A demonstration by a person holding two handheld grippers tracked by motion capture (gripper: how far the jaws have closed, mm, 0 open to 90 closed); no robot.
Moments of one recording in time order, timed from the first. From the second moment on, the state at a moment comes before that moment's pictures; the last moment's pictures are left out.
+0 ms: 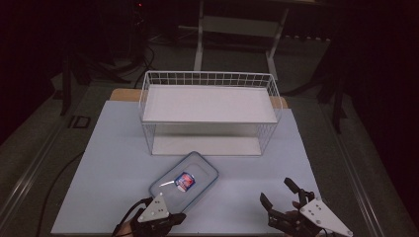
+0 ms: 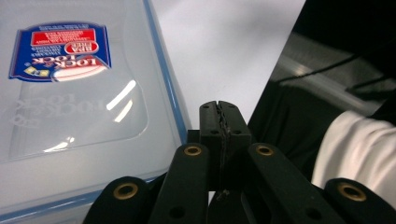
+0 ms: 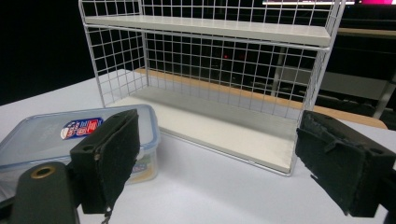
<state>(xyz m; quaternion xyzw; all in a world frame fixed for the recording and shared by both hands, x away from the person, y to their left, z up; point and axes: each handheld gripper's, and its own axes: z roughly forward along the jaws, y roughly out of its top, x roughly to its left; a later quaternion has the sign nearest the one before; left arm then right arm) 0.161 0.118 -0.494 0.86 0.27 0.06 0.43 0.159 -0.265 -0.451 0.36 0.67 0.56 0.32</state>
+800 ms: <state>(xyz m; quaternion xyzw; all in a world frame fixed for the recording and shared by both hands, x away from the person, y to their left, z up) 0.162 0.148 -0.495 0.85 0.32 0.07 0.41 0.160 -0.263 -0.451 0.36 0.67 0.56 0.32</state>
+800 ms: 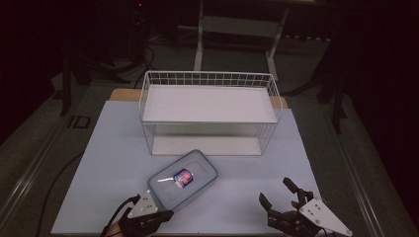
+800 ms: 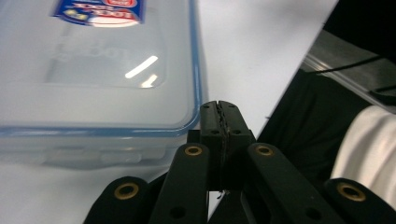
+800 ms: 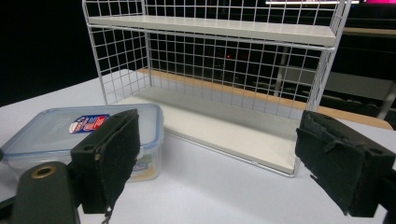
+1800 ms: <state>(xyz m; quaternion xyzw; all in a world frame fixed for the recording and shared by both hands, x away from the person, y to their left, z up) 0.176 0.154 -0.513 0.85 0.37 0.07 0.37 0.161 -0.263 -0.451 0.36 0.67 0.56 0.31</state>
